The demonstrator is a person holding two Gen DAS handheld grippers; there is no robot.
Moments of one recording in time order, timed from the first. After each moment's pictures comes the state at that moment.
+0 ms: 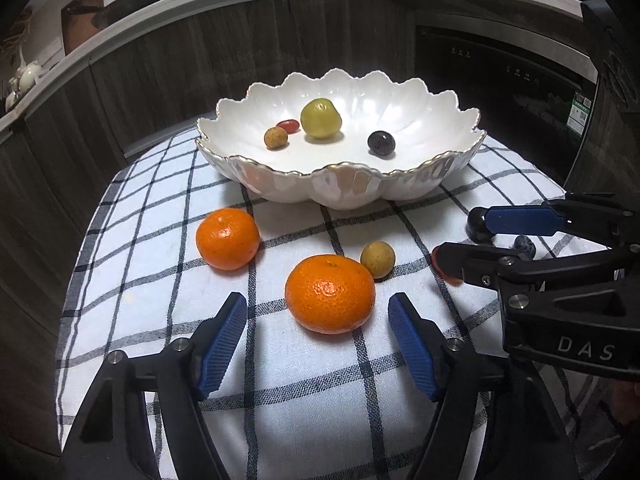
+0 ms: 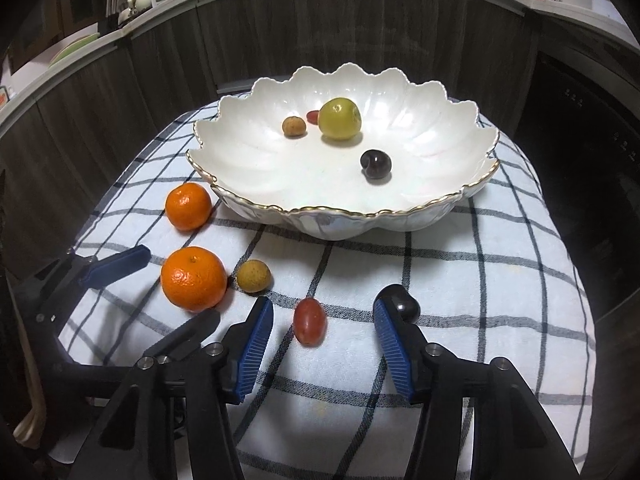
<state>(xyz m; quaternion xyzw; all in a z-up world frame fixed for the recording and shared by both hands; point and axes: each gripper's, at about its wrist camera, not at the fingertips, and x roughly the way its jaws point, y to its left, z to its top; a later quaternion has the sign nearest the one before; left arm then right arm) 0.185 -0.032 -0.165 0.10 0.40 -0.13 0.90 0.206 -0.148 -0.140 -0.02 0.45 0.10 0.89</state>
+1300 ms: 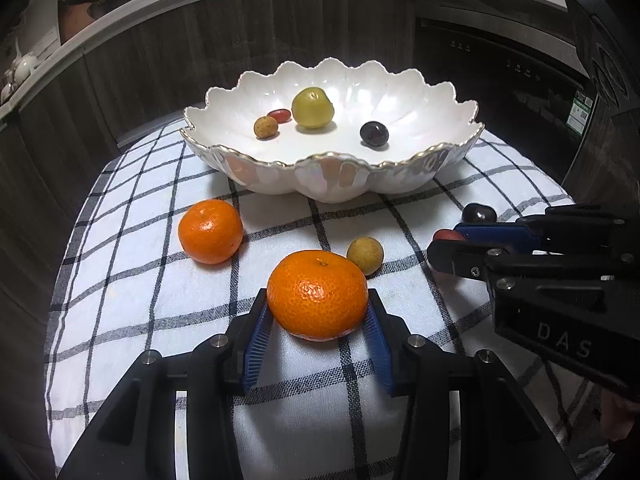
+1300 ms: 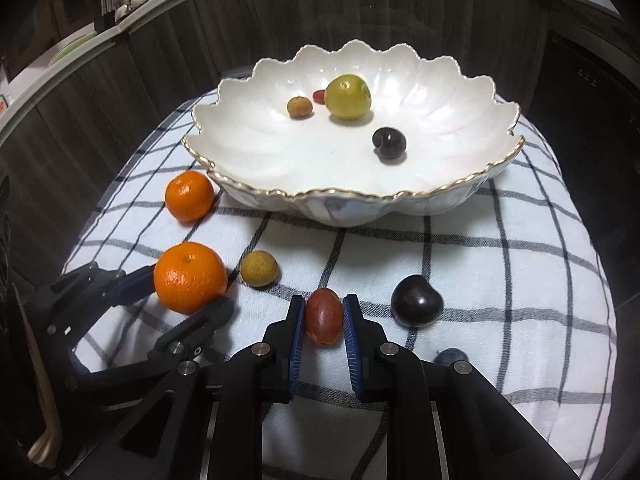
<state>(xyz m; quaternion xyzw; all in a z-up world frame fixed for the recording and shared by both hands) 0.188 -0.039 -0.165 0.09 0.41 -0.14 0.90 0.214 -0.145 -0.150 0.01 0.47 0.12 0.87</state>
